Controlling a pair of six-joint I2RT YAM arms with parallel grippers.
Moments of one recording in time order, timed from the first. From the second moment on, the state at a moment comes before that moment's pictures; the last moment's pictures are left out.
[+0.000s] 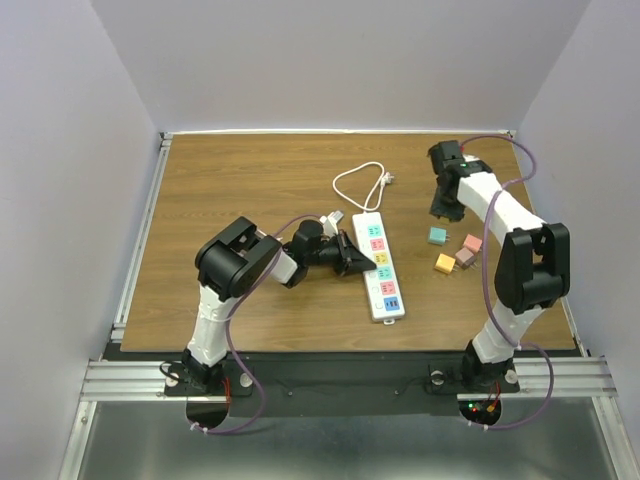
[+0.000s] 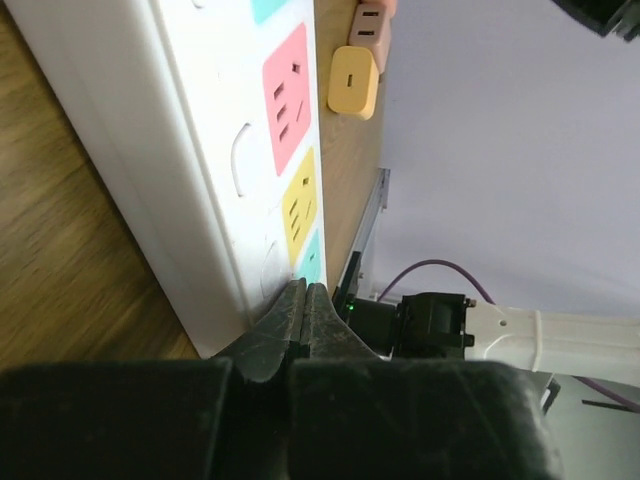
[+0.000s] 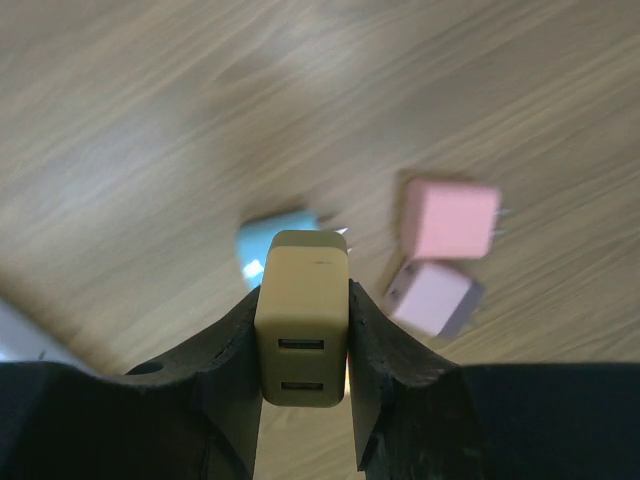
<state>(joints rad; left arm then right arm) -0.69 2.10 0.82 0.97 0.66 -1.31 0.20 1.76 1.42 -0.84 0.42 0.53</state>
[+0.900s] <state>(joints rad) -0.66 1.53 1.11 0.20 0.48 -0.89 0.07 1.99 1.55 -0.87 0.44 0.57</state>
